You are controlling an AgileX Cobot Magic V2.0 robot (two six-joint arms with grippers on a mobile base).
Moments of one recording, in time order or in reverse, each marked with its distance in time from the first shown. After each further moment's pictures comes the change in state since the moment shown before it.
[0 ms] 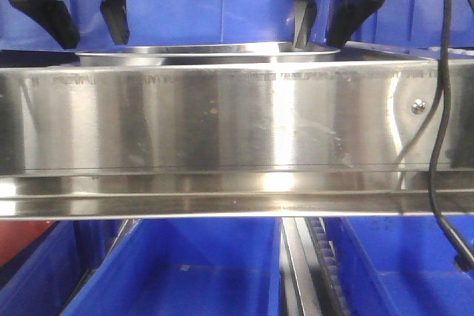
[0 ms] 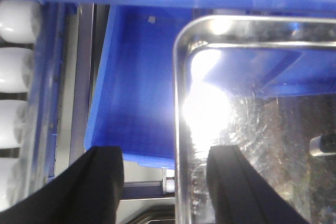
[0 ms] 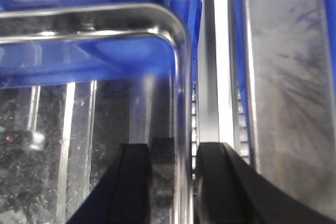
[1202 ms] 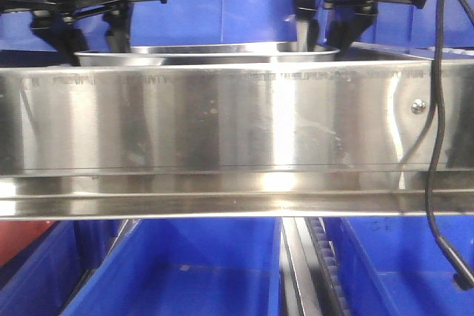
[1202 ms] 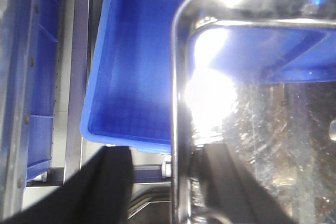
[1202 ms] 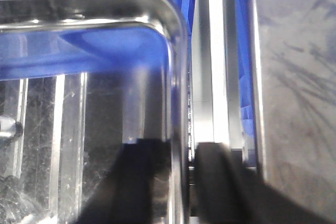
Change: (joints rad) left arm 0.000 0.063 -0.002 -0.029 0.009 0.000; right arm 0.000 0.036 0.000 0.001 0.007 0.000
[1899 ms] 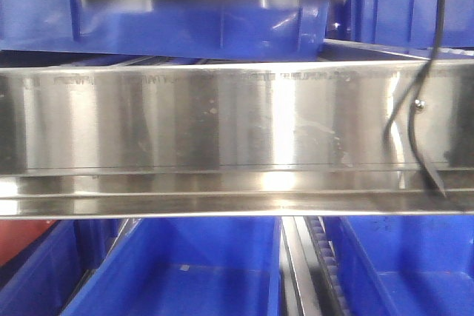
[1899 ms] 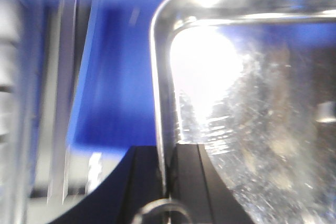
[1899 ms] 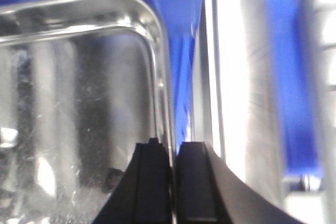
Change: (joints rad) left arm -0.072 -0.194 -0.049 0.044 0.061 -0.046; right arm 0.040 -0.151 -0.088 -0.097 0.077 0.038
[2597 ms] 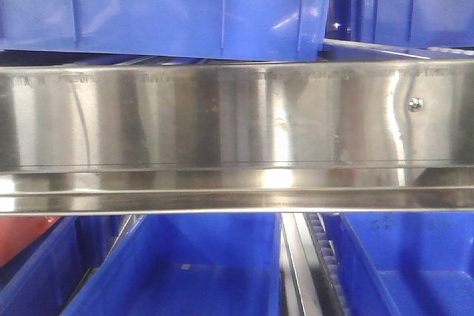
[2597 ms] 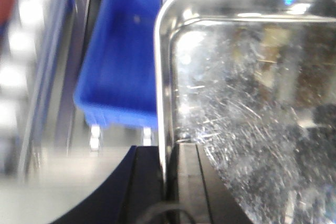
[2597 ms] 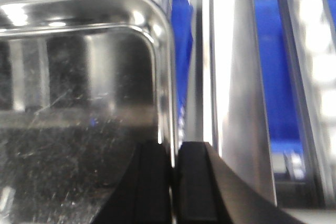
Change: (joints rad) left arm -0.470 -0.416 0.385 0.299 0.134 -0.561; right arm 0.468 -0.440 0.498 -0.355 0.038 0.489
